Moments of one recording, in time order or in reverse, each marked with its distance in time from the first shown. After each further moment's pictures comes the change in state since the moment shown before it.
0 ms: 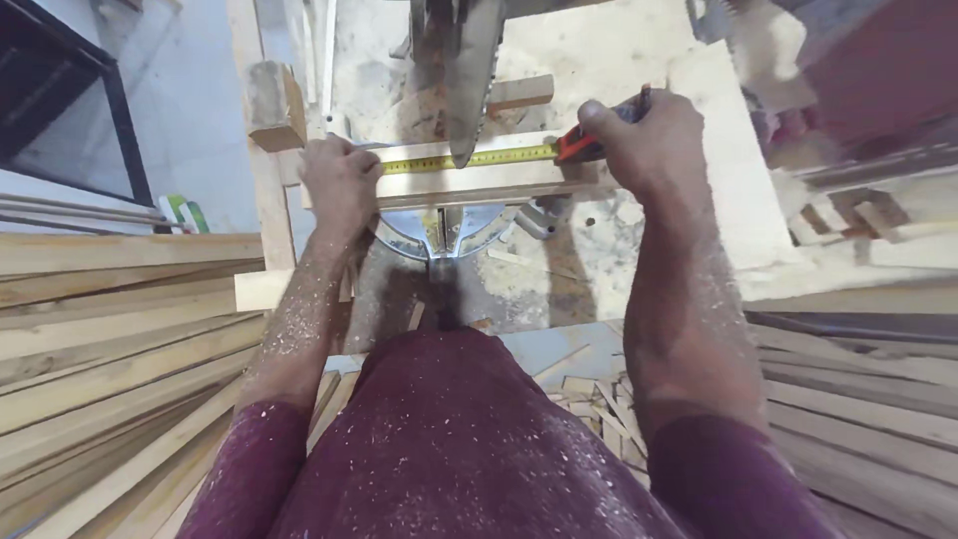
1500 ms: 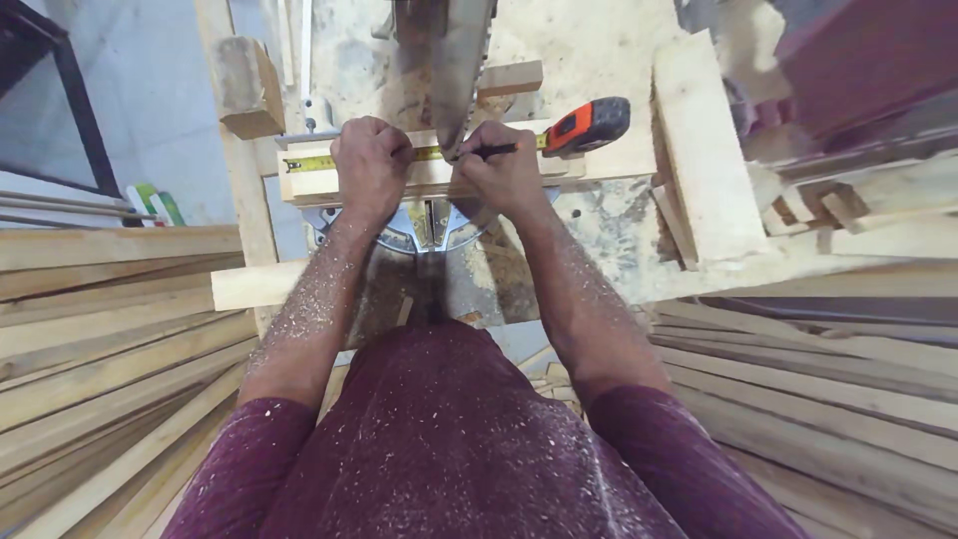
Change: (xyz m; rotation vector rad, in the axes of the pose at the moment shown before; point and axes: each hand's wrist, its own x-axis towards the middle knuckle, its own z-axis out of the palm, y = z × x) left_hand 0.012 0.045 0.039 -0.245 0.047 0.095; right_hand -0.018 -0.050 0.117 0.543 -0.080 -0.688
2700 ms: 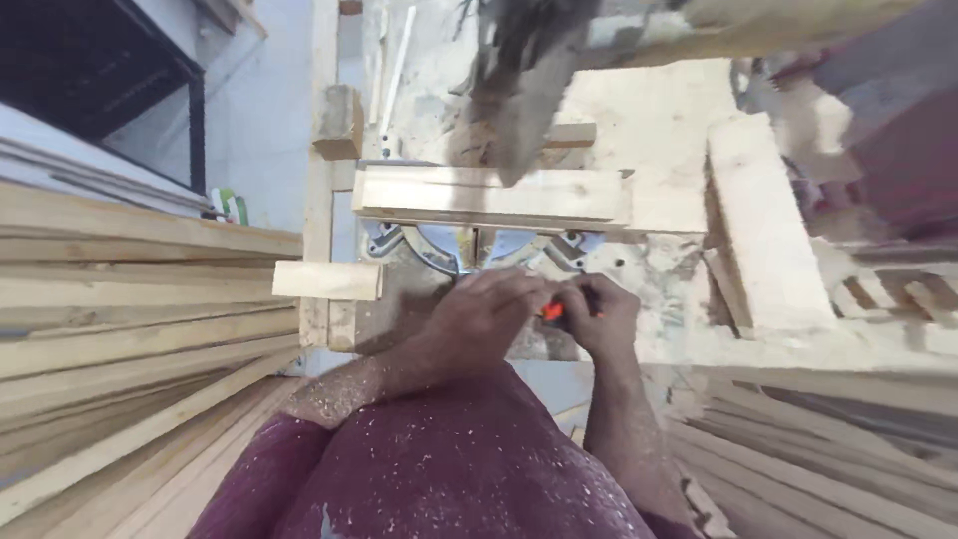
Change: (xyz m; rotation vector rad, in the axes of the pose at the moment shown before) left_hand -0.156 0.101 -0.055 -0.251 0.011 0.469; right_hand -0.172 0.002 -0.049 -0.339 0.064 0.197
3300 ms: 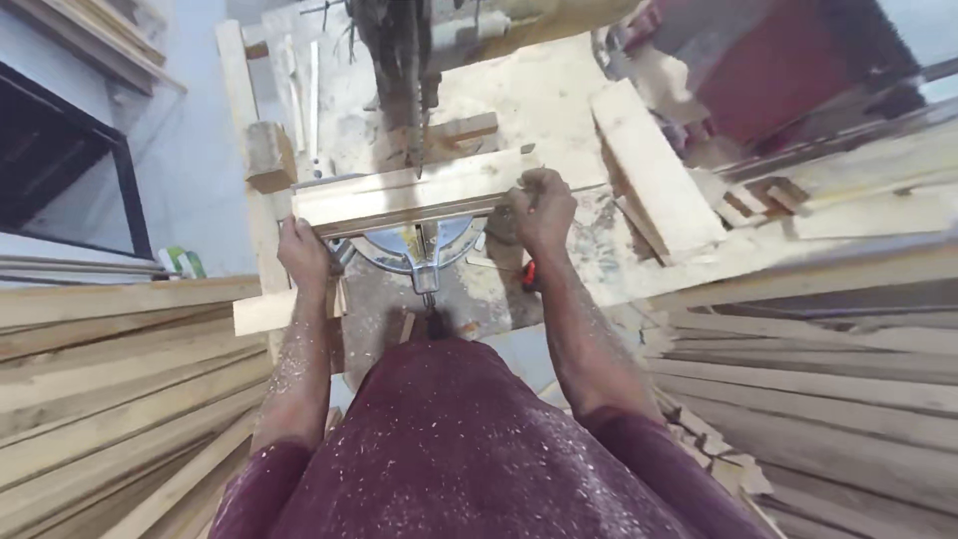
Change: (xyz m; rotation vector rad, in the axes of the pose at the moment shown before) left_hand -0.016 -0.191 -0.030 0.129 0.358 -0.998; right_hand 0.095 -0.011 0.000 -0.073 0.287 0.308
